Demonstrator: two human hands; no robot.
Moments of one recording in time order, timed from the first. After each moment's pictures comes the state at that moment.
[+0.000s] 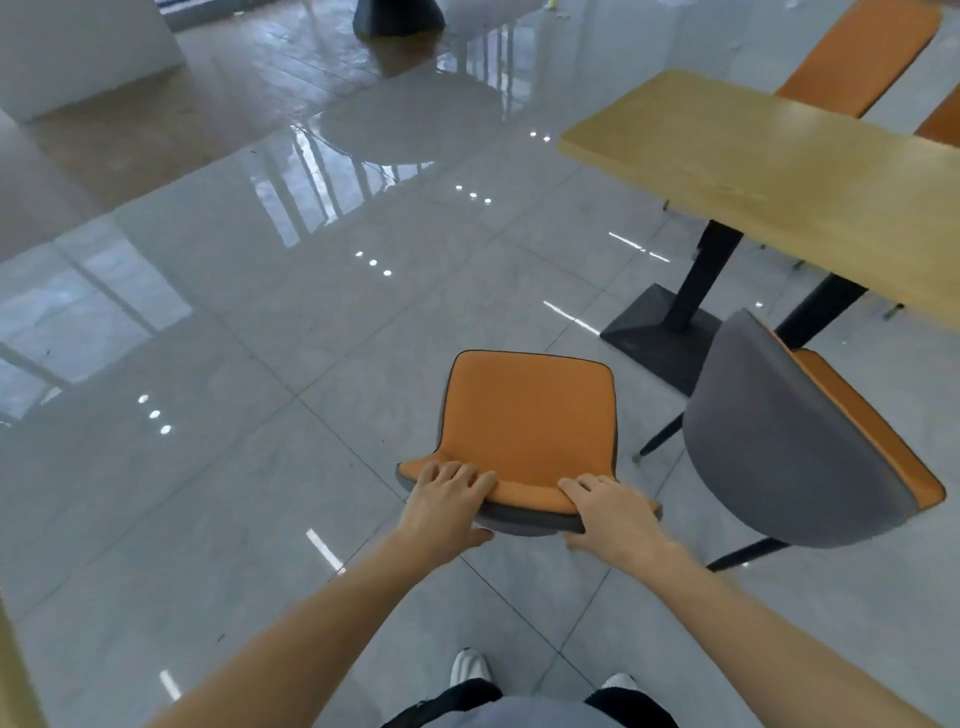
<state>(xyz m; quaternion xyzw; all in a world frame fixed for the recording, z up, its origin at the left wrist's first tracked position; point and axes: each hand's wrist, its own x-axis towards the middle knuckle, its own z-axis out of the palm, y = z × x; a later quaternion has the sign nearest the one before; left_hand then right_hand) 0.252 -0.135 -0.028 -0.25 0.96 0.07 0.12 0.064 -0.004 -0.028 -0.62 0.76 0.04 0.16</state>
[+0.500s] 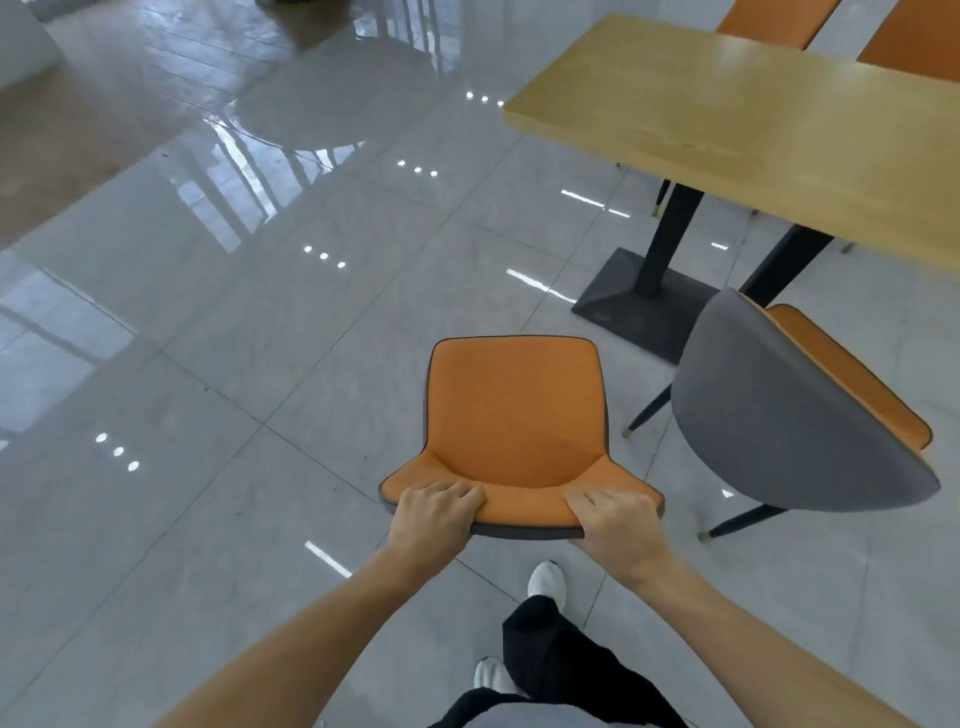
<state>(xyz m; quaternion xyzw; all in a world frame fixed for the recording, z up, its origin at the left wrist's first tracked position) 0.217 -0.201 -0.047 -0.19 0.98 0.06 0.05 0.044 -0.035 -0.056 -0.60 0.78 -0.14 -0.01</state>
